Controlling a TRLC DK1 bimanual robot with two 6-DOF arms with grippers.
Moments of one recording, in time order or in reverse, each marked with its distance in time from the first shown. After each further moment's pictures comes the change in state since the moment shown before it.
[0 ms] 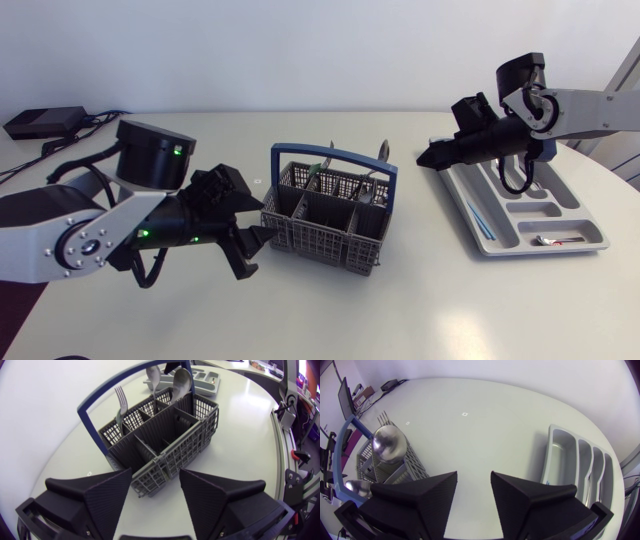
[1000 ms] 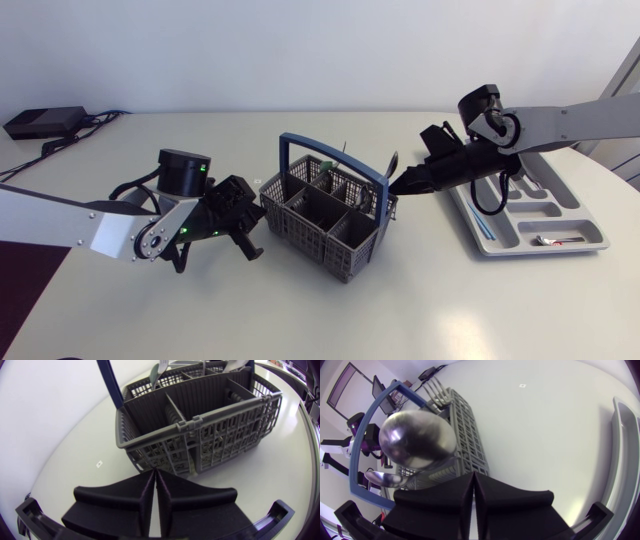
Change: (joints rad) left arm 0.131 0.363 -0.008 0.401 -0.019 0.054; right arm 0.079 0.083 -0.021 -0.139 -0.323 0.040
